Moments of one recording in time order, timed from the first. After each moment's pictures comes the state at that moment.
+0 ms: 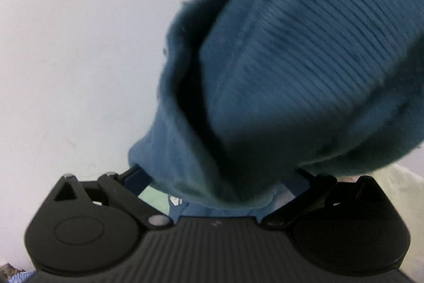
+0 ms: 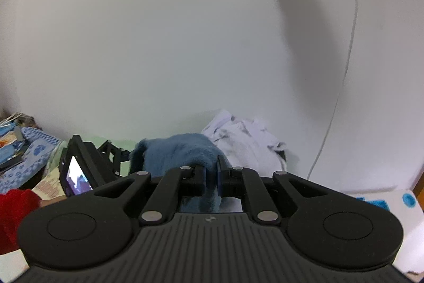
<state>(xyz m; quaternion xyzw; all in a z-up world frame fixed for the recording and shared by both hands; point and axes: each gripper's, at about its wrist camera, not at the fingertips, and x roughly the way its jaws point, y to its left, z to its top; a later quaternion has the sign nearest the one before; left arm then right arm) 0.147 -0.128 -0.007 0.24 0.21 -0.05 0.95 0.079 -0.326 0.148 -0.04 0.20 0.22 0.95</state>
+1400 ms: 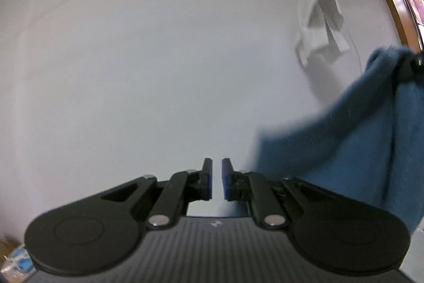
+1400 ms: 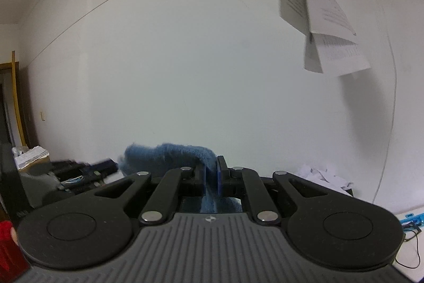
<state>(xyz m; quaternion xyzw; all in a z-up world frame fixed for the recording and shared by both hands) -0.142 0.043 0.214 0.13 0.05 0.04 0.99 -0.114 -0.212 0.228 0.05 0.10 0.31 0.95</state>
